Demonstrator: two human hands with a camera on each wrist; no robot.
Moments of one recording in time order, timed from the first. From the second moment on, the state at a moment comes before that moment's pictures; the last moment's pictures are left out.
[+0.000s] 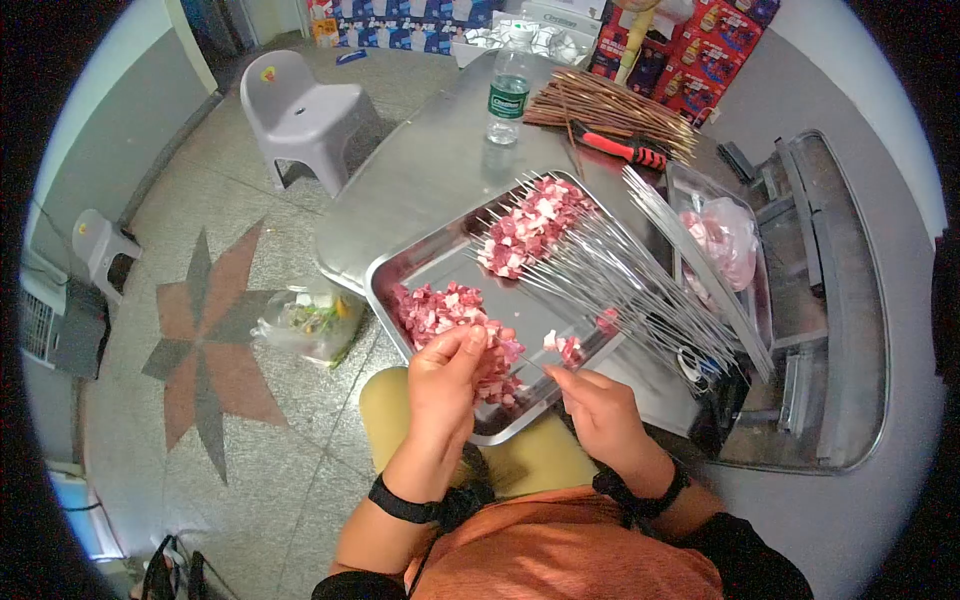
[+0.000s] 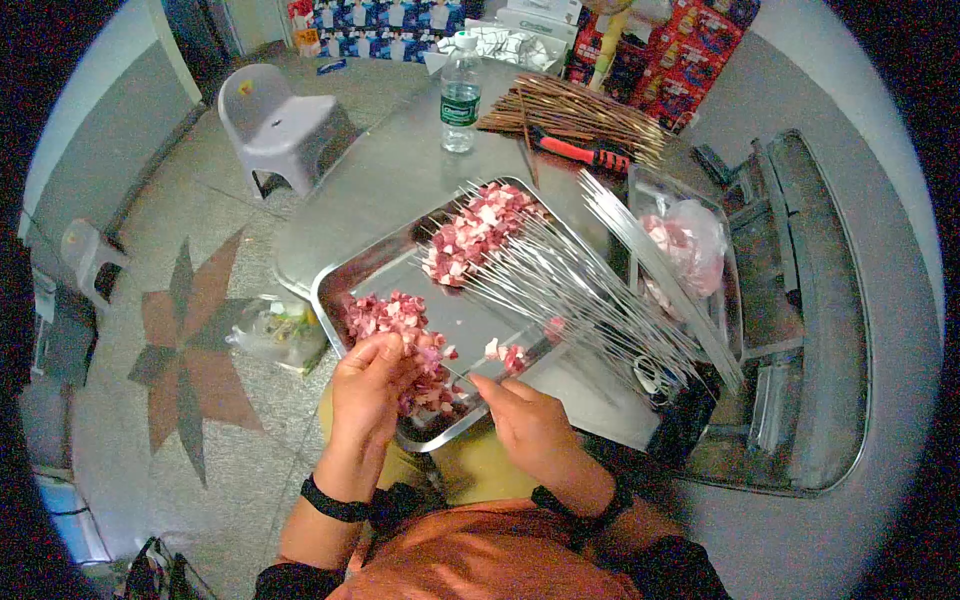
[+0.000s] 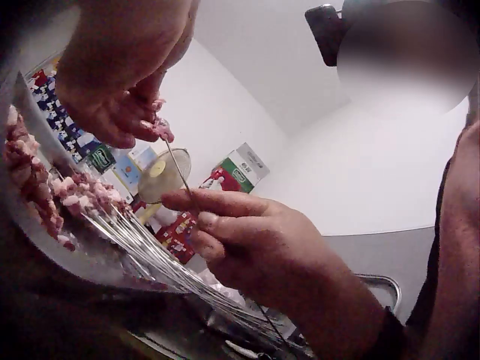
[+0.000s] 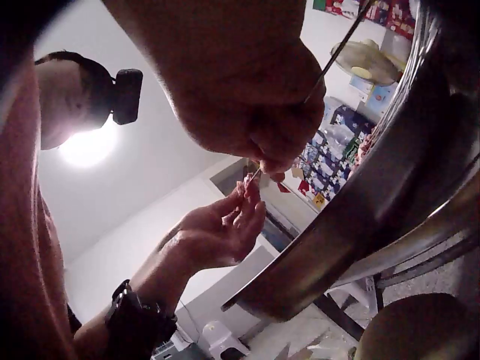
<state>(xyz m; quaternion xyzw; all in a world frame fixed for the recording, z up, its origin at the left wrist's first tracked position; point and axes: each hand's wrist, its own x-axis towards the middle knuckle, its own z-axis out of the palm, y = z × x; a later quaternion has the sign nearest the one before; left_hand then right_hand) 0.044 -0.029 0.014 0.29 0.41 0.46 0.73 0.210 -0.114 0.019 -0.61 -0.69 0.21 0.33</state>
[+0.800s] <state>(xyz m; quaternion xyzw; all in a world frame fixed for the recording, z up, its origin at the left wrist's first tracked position) 0.053 -0.038 0.013 0.21 0.26 0.58 0.74 0.206 -0.111 0.016 -0.53 -0.60 0.45 0.39</state>
